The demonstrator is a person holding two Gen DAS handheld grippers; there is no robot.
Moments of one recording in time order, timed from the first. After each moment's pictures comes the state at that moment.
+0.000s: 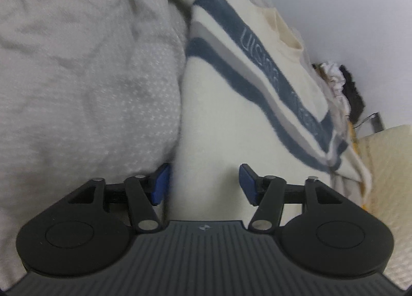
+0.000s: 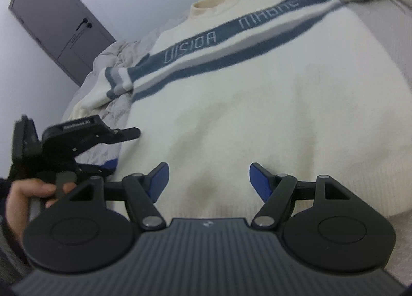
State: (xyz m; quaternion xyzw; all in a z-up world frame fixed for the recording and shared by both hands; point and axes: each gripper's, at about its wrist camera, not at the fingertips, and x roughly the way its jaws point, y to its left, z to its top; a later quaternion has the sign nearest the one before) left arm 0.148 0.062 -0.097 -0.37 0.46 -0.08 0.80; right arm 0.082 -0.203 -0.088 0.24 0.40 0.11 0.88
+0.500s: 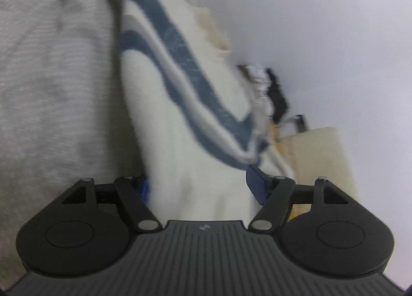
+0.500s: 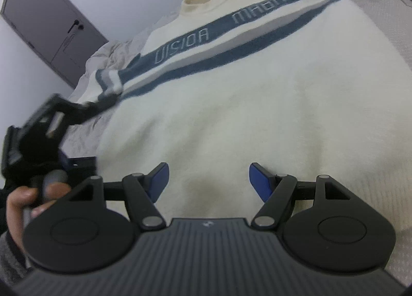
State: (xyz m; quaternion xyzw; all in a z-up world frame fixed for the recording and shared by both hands) left arm 0.162 0.052 -0.085 -0.46 0.39 -0.24 0.76; right arm 0.094 -0.204 -0.095 0.25 0.40 0.09 0.88
